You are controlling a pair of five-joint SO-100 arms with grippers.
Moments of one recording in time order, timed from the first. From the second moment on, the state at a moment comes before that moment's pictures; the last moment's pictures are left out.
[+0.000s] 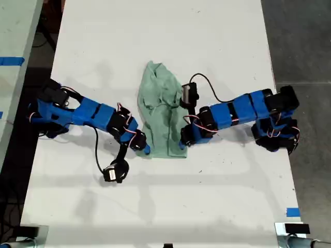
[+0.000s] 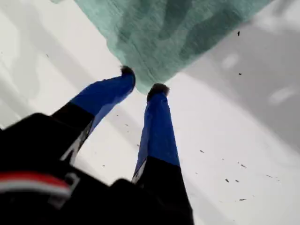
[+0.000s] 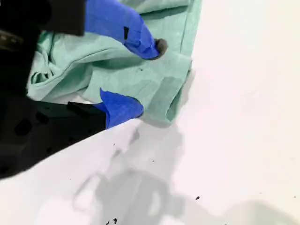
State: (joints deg) arm 0 10.5 72.2 67.3 81.4 -3.9; arm 1 -8.3 84.8 78.2 80.3 -3.1
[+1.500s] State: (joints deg) arm 0 6.6 58.4 61.2 80.7 -0.4; arm 1 -10.4 65.5 66.0 75.4 -4.6
